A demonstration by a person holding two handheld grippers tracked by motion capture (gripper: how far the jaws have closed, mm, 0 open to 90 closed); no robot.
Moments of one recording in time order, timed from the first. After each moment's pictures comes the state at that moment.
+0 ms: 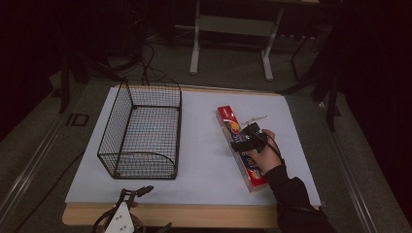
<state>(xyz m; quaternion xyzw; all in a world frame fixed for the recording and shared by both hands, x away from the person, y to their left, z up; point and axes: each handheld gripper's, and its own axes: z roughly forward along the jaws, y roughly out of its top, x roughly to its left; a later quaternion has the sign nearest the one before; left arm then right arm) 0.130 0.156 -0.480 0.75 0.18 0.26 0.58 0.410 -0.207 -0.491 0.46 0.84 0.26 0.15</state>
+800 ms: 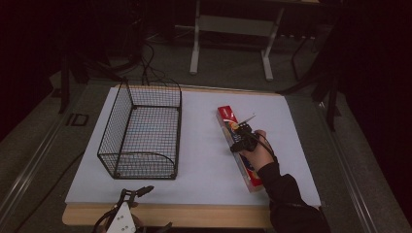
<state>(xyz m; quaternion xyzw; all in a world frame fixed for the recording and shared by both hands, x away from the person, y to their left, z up) 0.130 0.156 -0.481 0.75 0.18 0.26 0.58 0.422 -0.188 -0.504 0.51 0.84 0.15 0.11</state>
